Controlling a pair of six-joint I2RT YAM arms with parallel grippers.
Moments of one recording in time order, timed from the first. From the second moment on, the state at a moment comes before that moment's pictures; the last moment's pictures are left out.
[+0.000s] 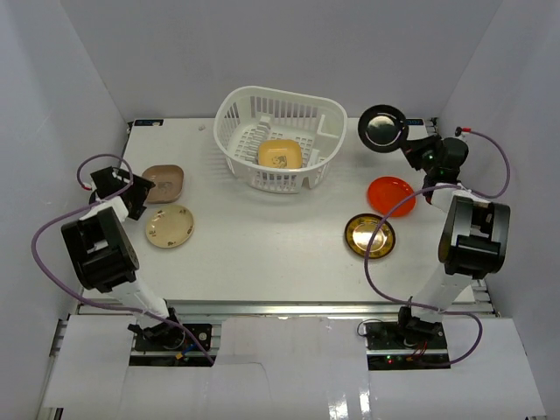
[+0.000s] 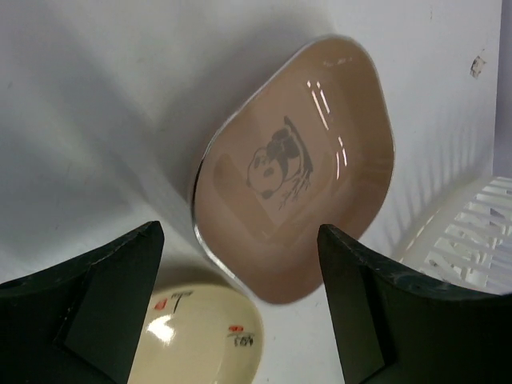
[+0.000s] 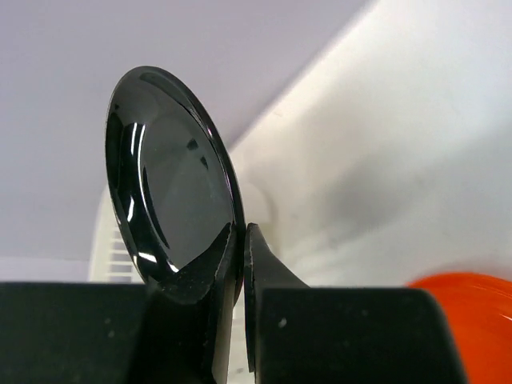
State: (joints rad) left arm 0.43 1.70 0.97 -0.02 0.18 -0.79; right arm -0.21 1.81 1.04 0.51 -0.35 0.93
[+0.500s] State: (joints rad) left arm 0.43 1.93 1.15 0.01 0.19 -0.75; right arm 0.14 1.71 1.37 0.35 -0.25 0.65
